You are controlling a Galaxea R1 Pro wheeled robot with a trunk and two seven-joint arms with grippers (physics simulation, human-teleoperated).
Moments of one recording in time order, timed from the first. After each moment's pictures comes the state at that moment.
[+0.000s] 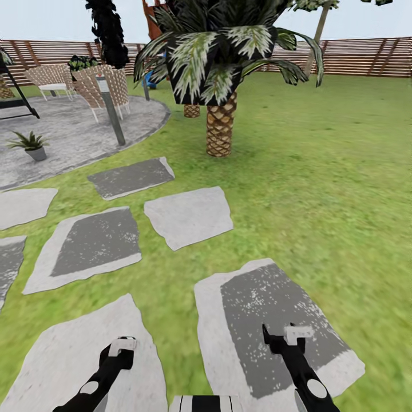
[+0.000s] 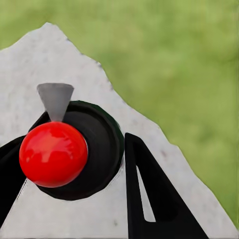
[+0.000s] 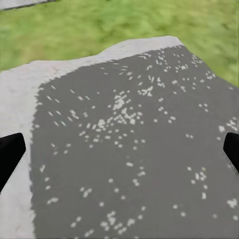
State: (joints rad) left arm -0.48 0.09 -0.02 -0.29 0.01 -0.35 -0.04; right arm -0.25 -0.02 0.00 -0.87 0.00 -0.23 0.00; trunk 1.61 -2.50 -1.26
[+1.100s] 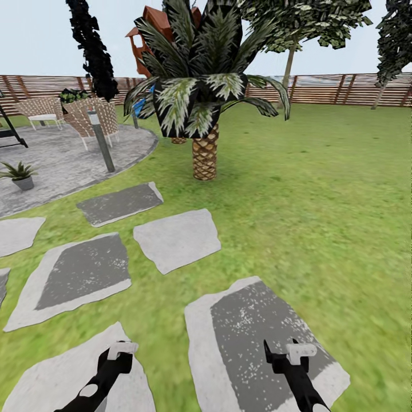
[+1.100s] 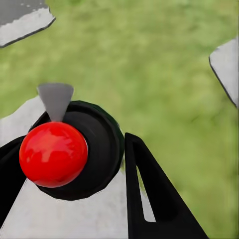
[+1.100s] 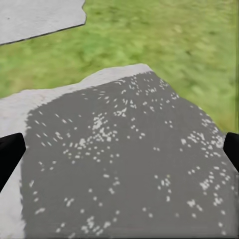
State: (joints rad) left arm -0.47 0.09 -0.01 -0.28 0.01 -0.33 -0.03; right arm -0.18 -0.02 0.00 -0.82 0.01 -0.31 0.00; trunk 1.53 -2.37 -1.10
